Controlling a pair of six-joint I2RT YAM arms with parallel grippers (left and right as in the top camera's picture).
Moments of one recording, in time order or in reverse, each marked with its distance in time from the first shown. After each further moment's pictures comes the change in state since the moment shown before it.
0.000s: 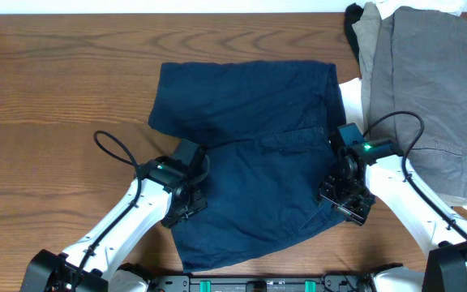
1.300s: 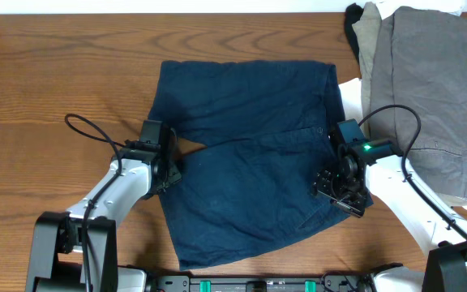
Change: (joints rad) left arm 0.296 0.180 -0.002 0.321 -0.130 0.293; right arm 0.000 0.000 -0.002 0.096 -0.011 -0.094
